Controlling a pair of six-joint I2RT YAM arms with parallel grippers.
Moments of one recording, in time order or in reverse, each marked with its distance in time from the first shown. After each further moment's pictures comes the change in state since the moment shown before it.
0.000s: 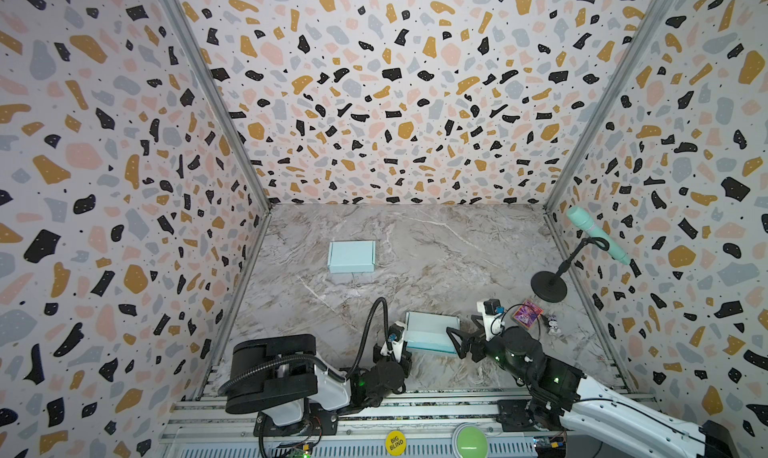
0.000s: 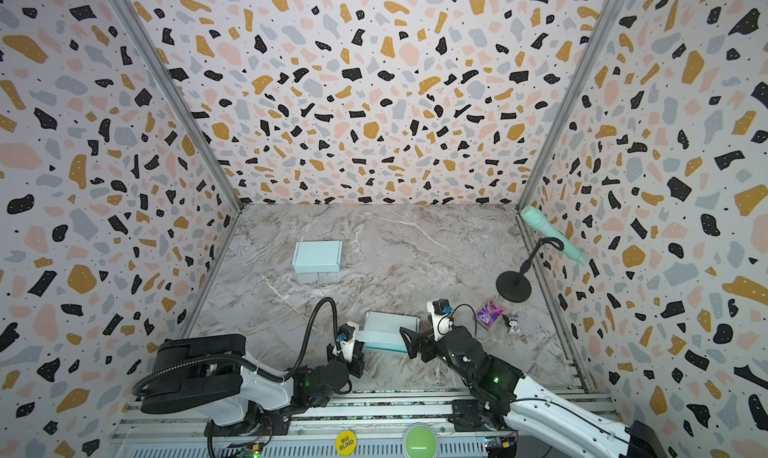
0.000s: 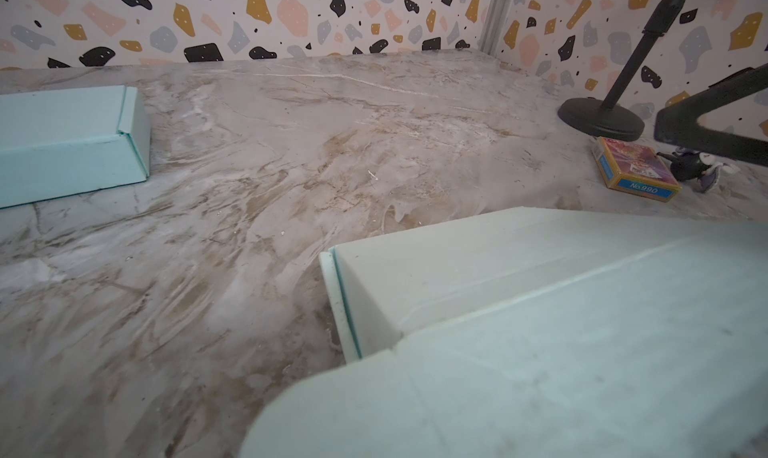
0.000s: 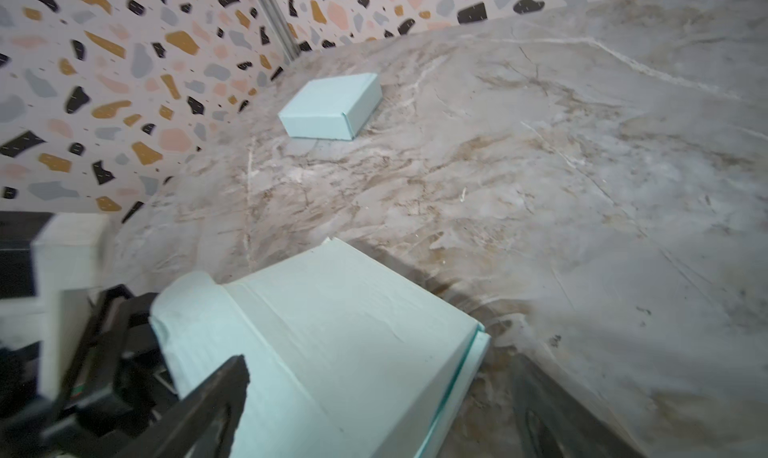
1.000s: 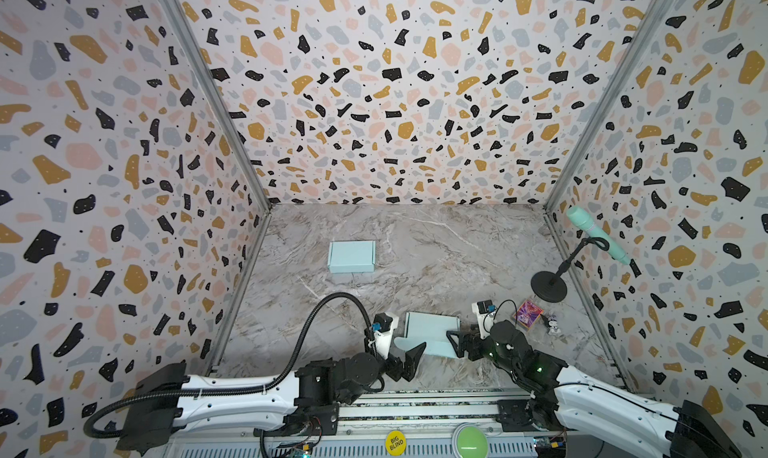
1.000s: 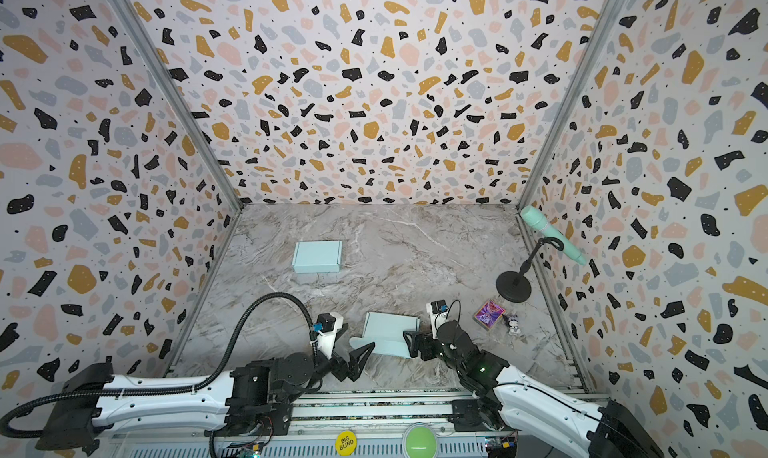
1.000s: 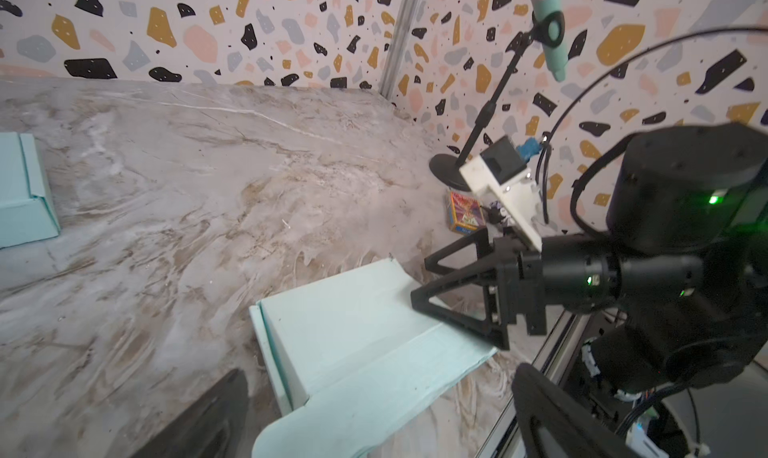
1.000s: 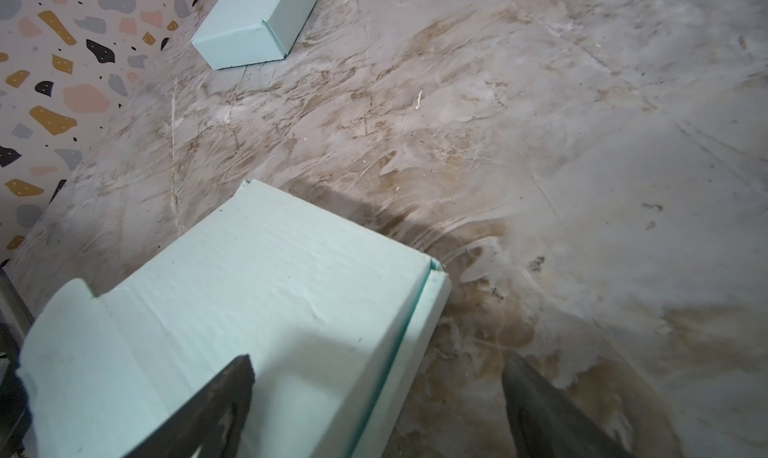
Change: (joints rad) left arm 0.030 -0.701 0.159 -0.721 0.244 -0.080; right arm -0.105 0.196 -0.046 0.098 -0.115 0.064
